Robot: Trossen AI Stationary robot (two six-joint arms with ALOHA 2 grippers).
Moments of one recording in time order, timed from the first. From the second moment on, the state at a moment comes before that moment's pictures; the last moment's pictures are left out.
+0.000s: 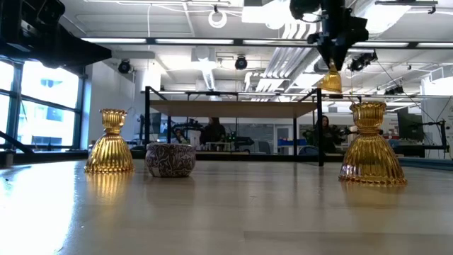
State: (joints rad) left arm -0.46 0.22 0.06 0.20 -0.66 0.07; right arm -0.70 1.60 1.77 -1.57 0.53 2.27
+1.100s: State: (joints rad) left arm -0.46 0.22 0.06 0.20 -0.66 0.07; right arm -0.57 1.90 2.23 -1.57 0.52 2.18
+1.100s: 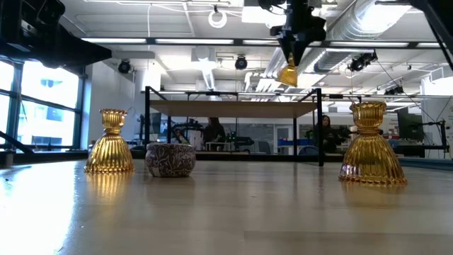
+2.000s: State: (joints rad) left arm -0.46 0.22 0.06 0.20 -0.66 0.07; right arm -0.59 2.08 2.29 -1.57 0.43 2.11
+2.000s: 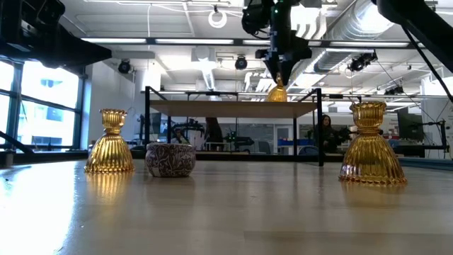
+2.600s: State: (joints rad) left arm -0.46 0.22 0.06 0.20 -0.66 0.07; right arm -0.60 2.10 2.29 -1.57 0.44 2.11
